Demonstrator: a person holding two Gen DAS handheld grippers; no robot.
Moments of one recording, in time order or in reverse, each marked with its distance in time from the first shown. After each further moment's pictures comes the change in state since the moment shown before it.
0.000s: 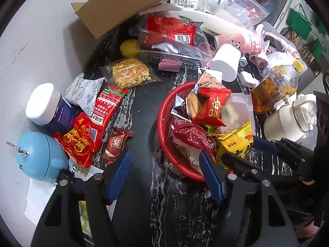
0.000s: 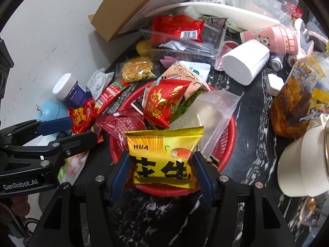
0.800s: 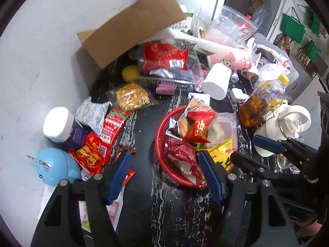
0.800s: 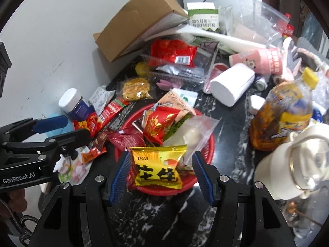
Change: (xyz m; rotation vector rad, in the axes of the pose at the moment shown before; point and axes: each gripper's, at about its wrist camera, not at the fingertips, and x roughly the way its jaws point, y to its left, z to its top) left arm -0.055 -0.013 0.011 0.037 -0.116 0.017; right arm -0.054 0.003 0.012 -0.025 -0.089 -0.058
